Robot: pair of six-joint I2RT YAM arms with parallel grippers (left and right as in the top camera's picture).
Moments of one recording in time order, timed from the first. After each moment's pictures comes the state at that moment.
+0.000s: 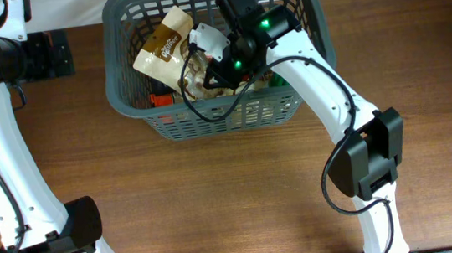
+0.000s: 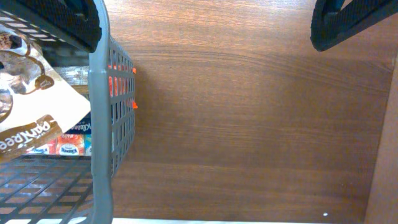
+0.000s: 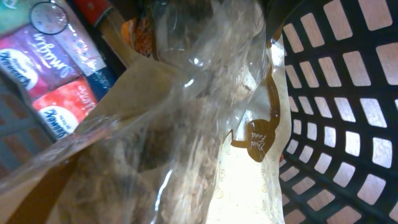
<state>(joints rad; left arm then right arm) 0.18 1.97 2.70 -1.69 0.03 0.11 0.46 2.23 2.22 -1.10 -0.41 -0.48</state>
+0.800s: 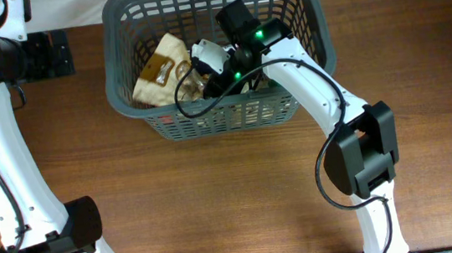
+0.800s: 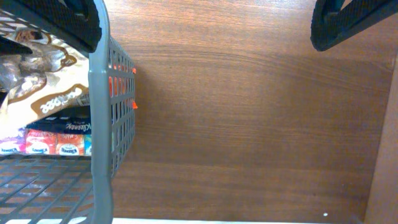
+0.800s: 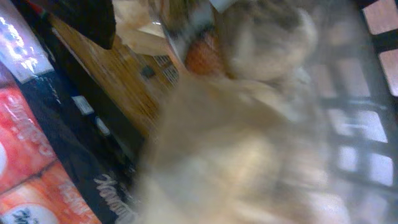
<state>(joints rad) 0.18 1.97 2.70 -1.69 0.03 0.11 0.46 2.25 2.10 -1.04 -0.44 -0.47</state>
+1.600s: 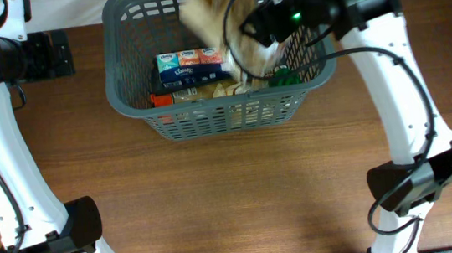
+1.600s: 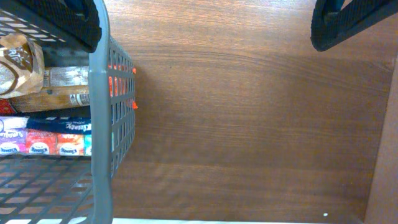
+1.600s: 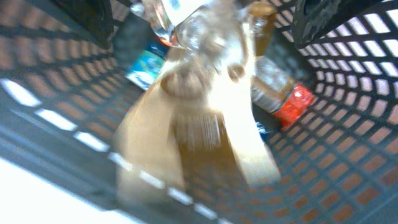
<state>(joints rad) 0.18 1.97 2.70 -1.69 0.03 0.11 0.29 2.01 2.32 -1.13 -0.34 -0.28</state>
